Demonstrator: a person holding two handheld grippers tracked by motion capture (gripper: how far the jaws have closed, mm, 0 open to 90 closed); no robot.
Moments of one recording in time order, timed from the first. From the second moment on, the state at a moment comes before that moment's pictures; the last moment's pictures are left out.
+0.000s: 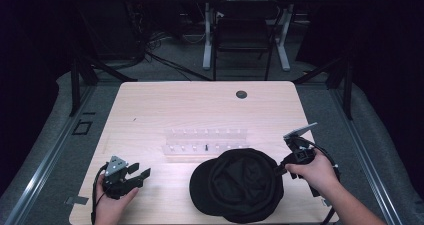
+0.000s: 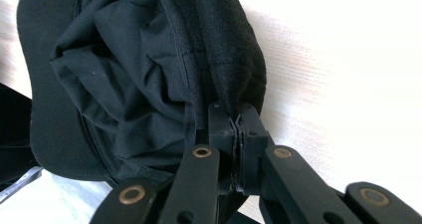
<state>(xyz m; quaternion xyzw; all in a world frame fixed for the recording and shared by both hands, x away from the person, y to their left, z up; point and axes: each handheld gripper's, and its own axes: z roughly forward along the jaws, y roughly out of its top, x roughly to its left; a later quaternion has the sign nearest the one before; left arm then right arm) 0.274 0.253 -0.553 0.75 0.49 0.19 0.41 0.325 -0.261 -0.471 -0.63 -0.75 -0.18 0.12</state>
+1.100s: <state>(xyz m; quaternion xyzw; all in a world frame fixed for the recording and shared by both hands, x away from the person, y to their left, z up) 0.274 0.258 -0.551 0.74 0.50 0.19 0.42 0.323 -0.253 -0.439 -0.60 -0.74 -0.23 0.18</state>
